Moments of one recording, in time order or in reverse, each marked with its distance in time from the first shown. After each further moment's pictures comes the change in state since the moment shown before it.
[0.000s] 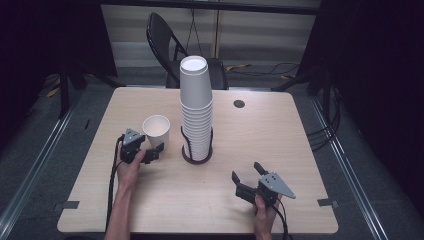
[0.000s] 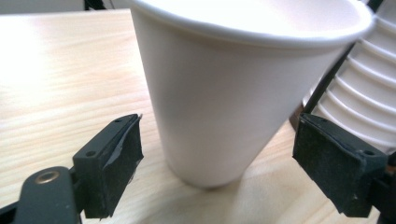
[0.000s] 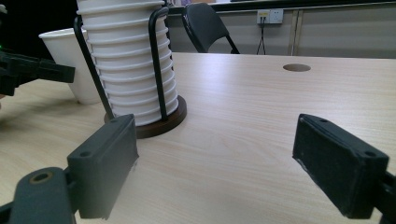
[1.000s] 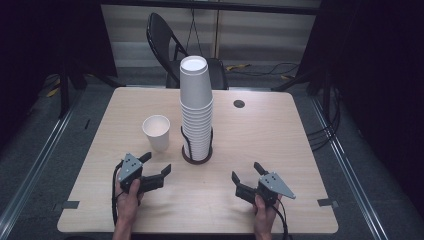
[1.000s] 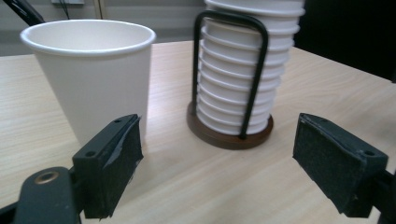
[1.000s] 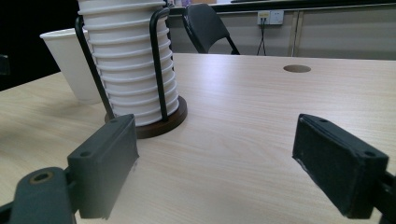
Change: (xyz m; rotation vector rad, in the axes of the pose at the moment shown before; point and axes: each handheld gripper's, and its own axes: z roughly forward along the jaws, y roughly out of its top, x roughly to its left) left arm -0.070 -0.025 -0.068 -0.162 -0.116 0.043; right arm 0.000 0.000 0.000 -0.003 0.002 -0.005
